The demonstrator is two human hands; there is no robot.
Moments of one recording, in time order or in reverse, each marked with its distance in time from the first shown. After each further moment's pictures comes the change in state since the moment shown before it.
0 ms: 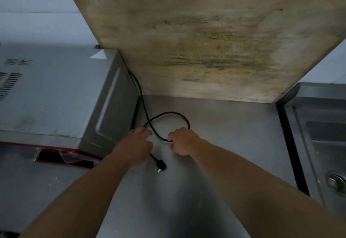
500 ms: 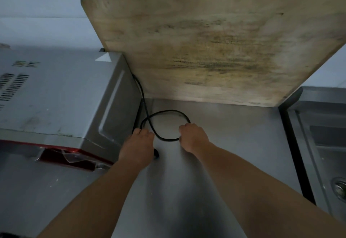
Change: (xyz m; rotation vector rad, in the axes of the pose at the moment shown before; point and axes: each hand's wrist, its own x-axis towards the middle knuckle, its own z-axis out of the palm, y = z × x) left_hand 0.007 0.028 -0.007 -0.097 0.041 -0.343; right_hand 0.002 0.016 0.002 0.070 0.284 0.205
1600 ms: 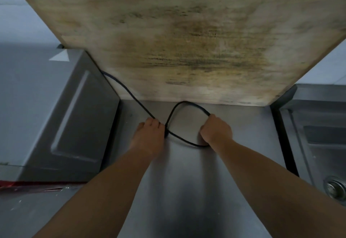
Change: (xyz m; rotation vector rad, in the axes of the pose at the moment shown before) left_hand 0.092 0.080 -0.011 0.082 -0.062 0.095; right_hand 0.023 0.127 -0.012 0.196 0.081 0.566
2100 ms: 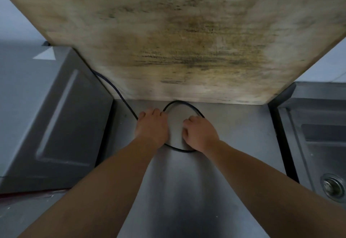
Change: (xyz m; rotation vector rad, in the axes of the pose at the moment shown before) left_hand 0.039 0.014 -0.015 -0.033 -0.003 -0.075; right_hand -0.006 -0.015 0.020 -0.220 0.164 -0.685
